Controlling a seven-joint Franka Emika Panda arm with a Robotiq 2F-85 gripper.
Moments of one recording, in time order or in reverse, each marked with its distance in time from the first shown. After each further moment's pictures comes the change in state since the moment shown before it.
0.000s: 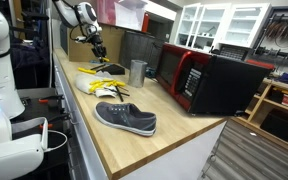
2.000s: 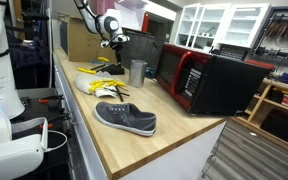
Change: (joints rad) arm -0.143 0.192 -0.105 0.169 0.423 0.282 -1.049
